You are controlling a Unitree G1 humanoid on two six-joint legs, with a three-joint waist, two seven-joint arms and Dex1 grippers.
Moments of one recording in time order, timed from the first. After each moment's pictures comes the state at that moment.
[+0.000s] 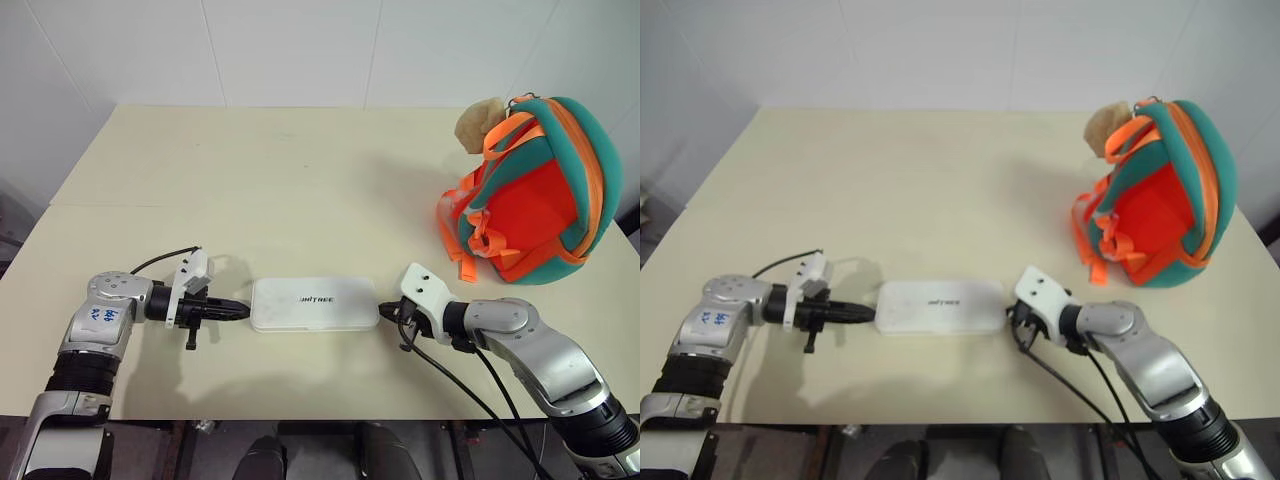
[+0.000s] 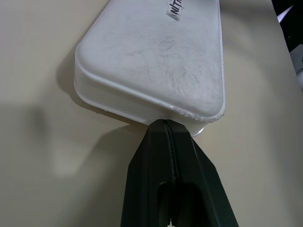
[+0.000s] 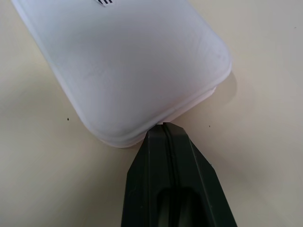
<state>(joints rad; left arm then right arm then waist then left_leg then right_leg) -0.48 0.71 0.01 0.33 -0.23 0.33 -1.42 -0.33 -0.71 0.23 -0.46 0.24 0.84 0.72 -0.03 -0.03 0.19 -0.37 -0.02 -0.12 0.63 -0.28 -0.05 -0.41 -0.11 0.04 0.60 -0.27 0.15</state>
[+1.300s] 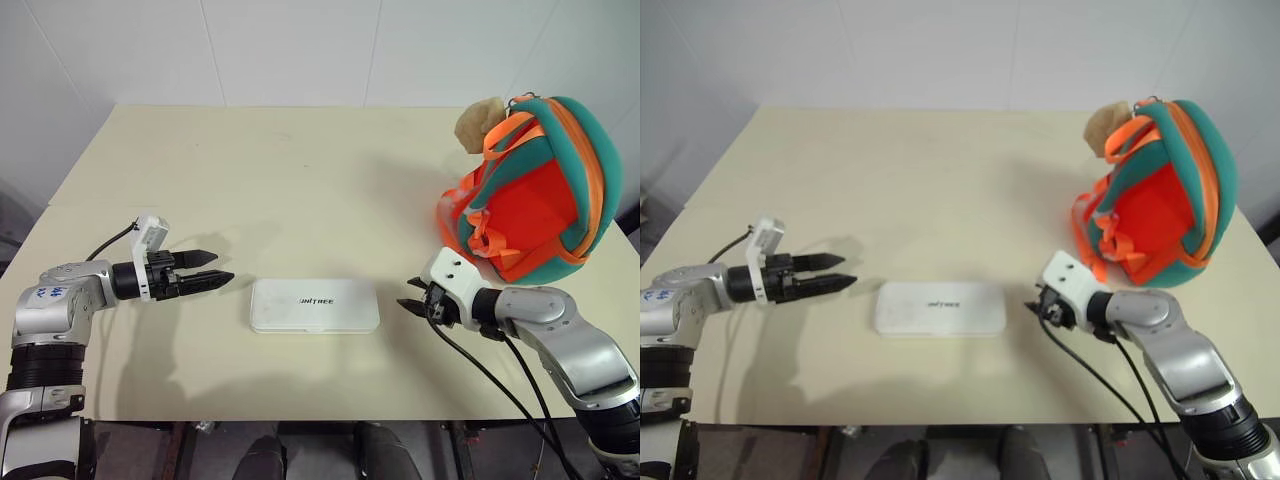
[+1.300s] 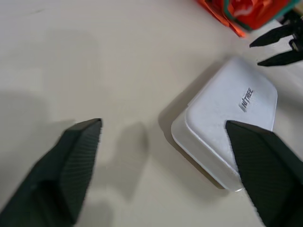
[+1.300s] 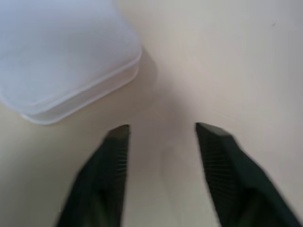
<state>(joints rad) -0.50 0.77 0.20 0.25 -0.45 0.76 -1.12 -0.32 -0.79 0.12 -0.41 0.21 0.74 0.74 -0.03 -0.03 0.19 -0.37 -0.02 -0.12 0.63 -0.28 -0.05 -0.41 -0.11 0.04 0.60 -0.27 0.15</state>
